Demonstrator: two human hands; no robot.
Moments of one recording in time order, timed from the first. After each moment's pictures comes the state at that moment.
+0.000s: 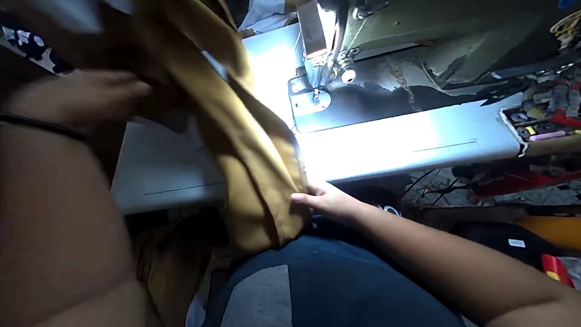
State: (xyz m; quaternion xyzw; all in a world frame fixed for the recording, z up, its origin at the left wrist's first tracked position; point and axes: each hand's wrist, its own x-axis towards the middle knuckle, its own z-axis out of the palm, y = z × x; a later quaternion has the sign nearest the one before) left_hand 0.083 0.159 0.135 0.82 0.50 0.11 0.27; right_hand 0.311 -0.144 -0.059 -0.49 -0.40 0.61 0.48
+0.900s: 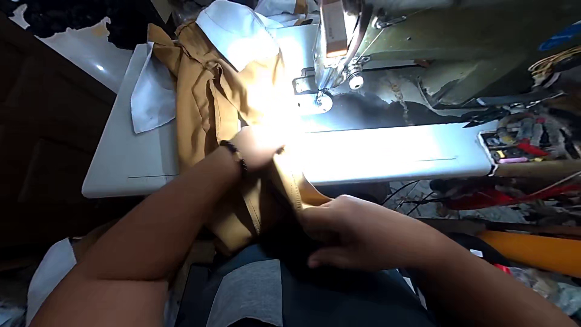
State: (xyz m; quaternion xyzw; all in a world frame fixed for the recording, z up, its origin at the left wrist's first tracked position) left_hand 0.200 0.038 0.032 0.98 0.13 -0.14 0.06; right_hand 0.323 -0.183 0.032 -0.45 -0.78 0.33 0.28
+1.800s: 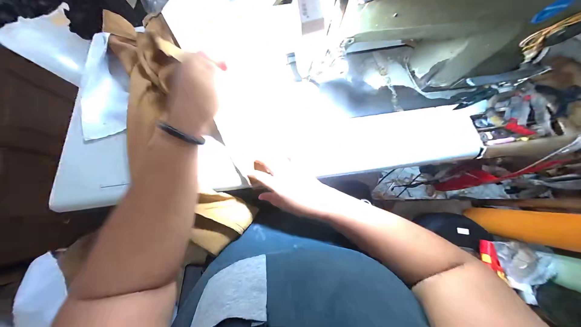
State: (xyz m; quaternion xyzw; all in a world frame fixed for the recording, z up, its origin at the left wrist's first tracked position) left_hand 0.203 0.091 0.052 0.87 0.39 0.24 0.20; right_hand 0.301 -0.111 -0.059 -0.58 -0.78 0.10 0.22
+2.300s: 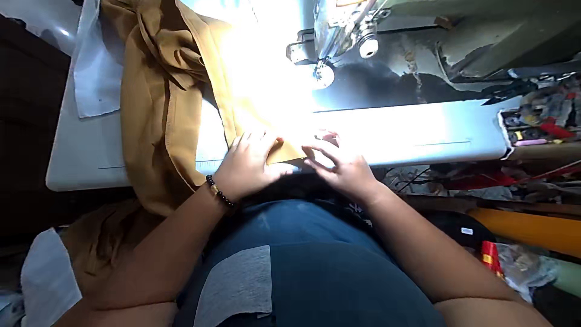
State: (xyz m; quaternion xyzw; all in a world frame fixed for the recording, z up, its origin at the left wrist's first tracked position) left_hand 0.167 0.005 -0.037 0.96 0.20 0.08 0.19; right_hand 0.357 -0.151 -0.076 -0.67 -0.63 0.06 0.37
